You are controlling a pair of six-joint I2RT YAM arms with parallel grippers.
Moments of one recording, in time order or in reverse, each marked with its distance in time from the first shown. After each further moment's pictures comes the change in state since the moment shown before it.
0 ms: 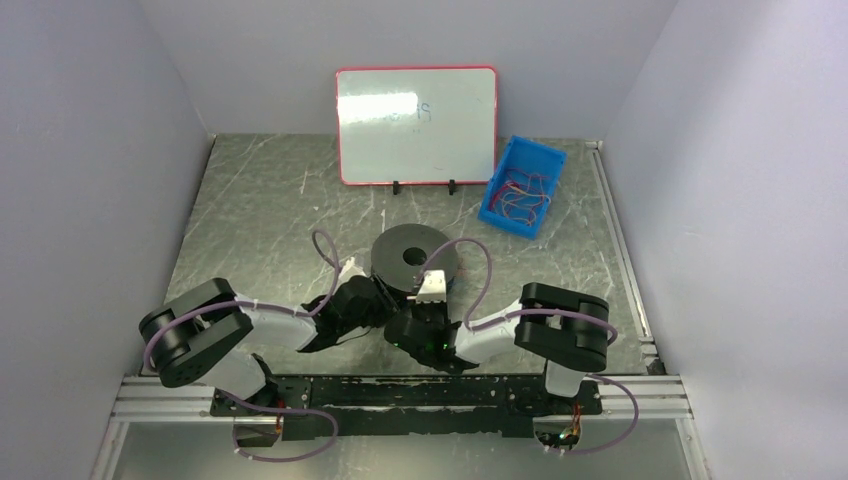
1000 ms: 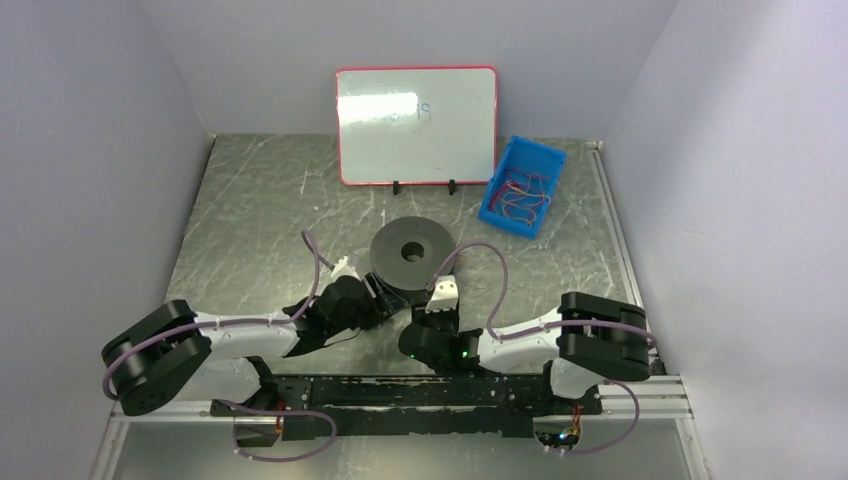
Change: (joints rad) left arm 0.016 -0.191 -0.034 -0.159 0.053 0.073; right arm 0.064 -0.187 -0.083 -0.102 -0.148 0.104
